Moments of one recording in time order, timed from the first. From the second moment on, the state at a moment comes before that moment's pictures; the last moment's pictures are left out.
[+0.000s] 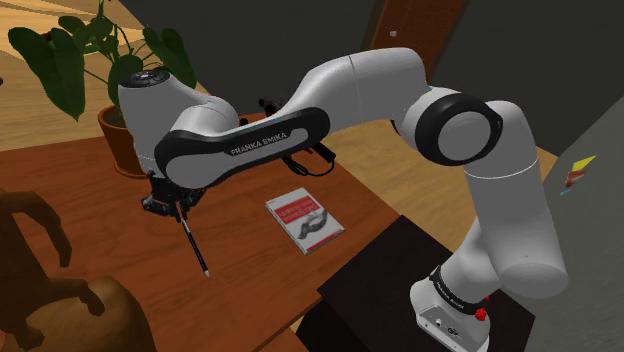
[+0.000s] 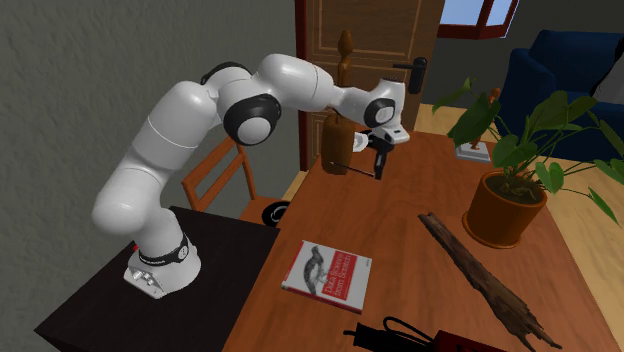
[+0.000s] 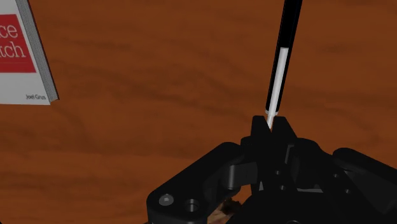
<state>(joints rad) 0.45 0.75 0.37 -1.33 -0.34 2.00 0.98</state>
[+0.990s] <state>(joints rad) 0.45 0.68 0.39 -1.23 -0.31 1.85 0.96</state>
